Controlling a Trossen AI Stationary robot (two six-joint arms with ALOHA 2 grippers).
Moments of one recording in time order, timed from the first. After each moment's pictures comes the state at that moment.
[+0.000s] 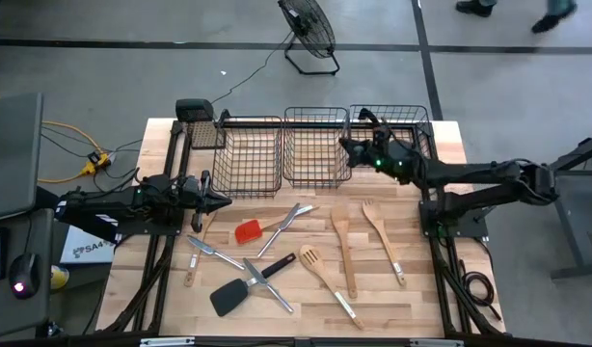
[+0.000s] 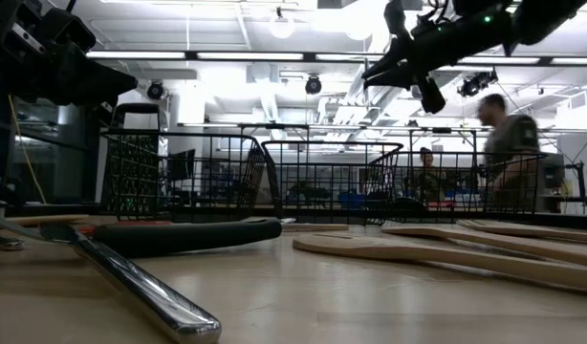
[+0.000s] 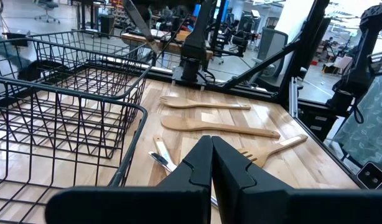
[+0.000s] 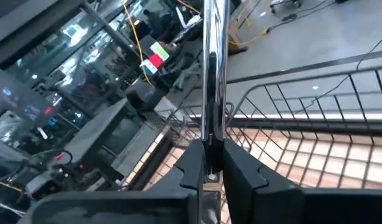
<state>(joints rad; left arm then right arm) 0.05 0.01 0.05 -0.05 0.05 -0.19 -0.28 1.12 0.62 0.37 0.34 0.78</state>
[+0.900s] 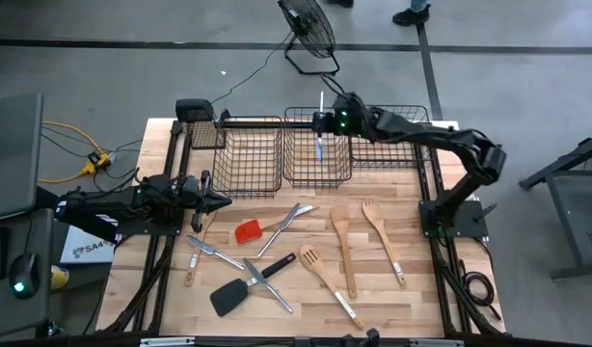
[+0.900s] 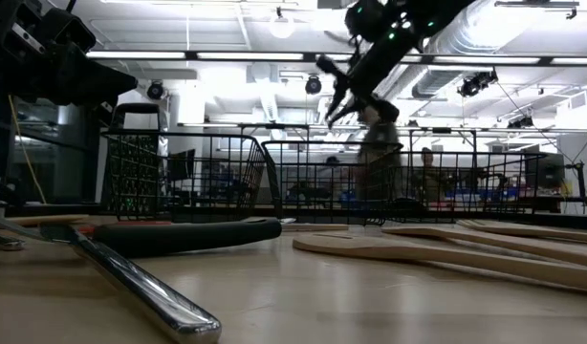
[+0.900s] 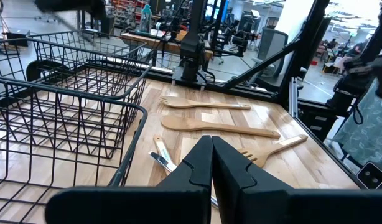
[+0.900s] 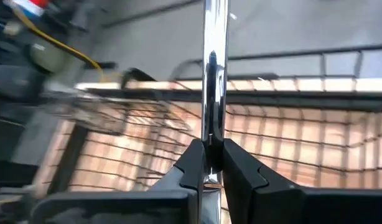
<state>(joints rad) 0.05 0.01 0.05 -0.05 0.05 -0.19 -0.52 1.64 1.28 -0.29 0.17 0.91</state>
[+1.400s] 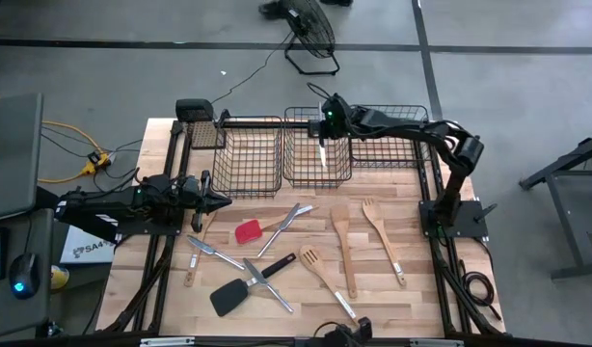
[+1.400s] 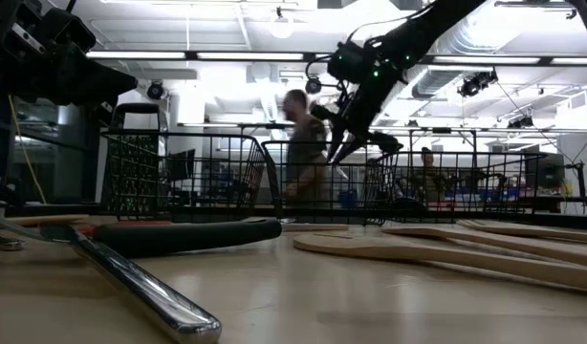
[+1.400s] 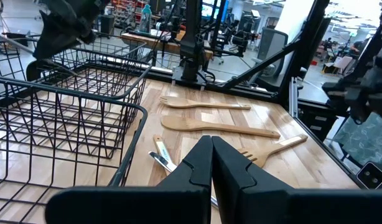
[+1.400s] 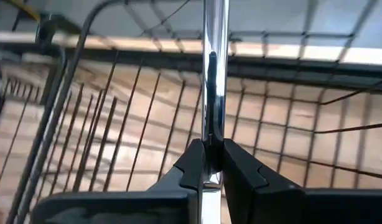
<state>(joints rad) 0.05 0.01 0.05 -0.05 0.05 -0.19 -0.57 1.82 1.32 -0.35 0.09 0.81</state>
